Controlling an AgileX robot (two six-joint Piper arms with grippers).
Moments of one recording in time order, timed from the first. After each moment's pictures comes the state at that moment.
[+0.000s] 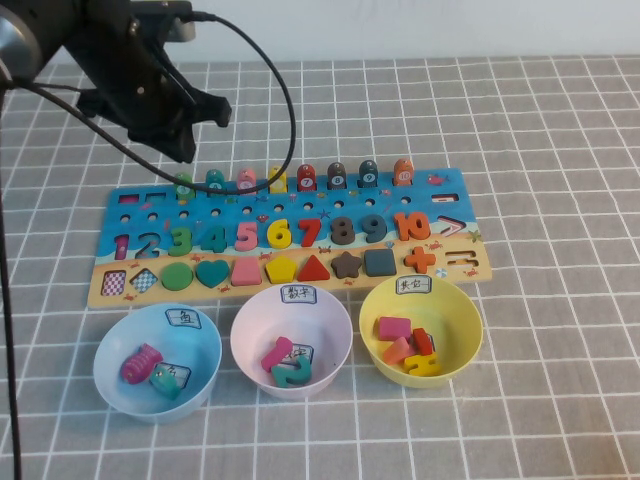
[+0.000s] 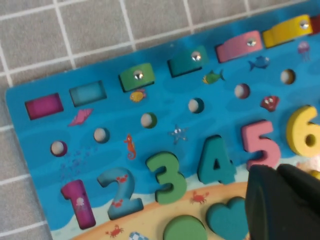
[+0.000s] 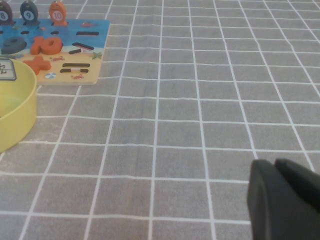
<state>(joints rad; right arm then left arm) 0.05 -0.01 0.03 0.11 0.38 -0.08 -0.26 2.07 -2.03 -0.08 1.23 -0.01</state>
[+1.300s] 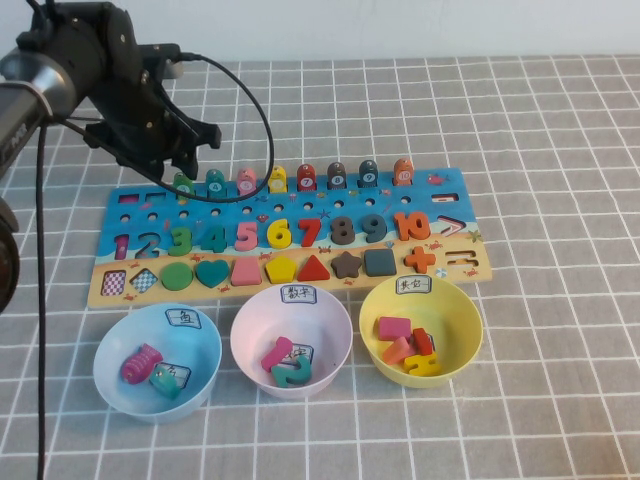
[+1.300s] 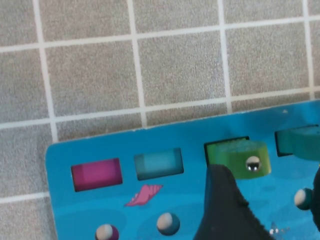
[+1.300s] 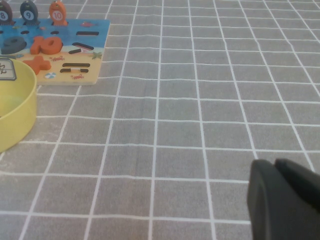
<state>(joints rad) 0.05 -0.01 0.03 0.11 0.38 -0.08 -0.21 2.28 -2.11 -0.03 1.08 -0.09</state>
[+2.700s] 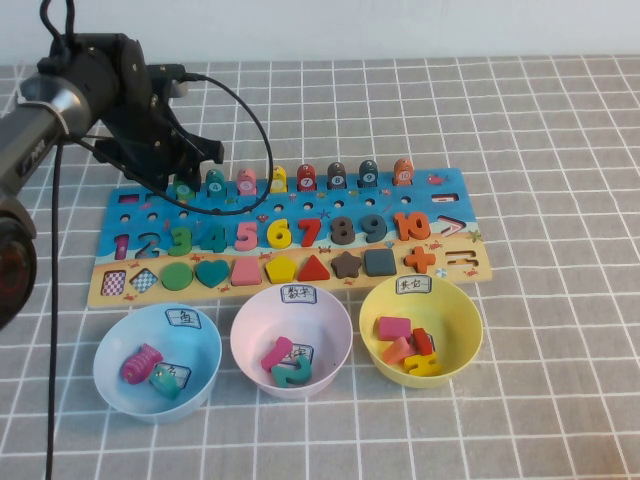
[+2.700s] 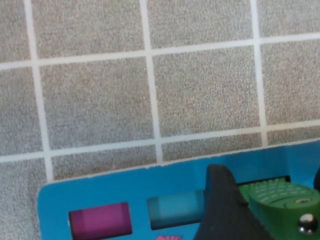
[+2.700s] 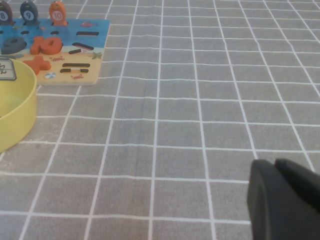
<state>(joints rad) 0.05 -0.01 0.03 0.11 0.38 -0.08 -0.21 2.35 -2.11 -0.02 0.99 -0.10</state>
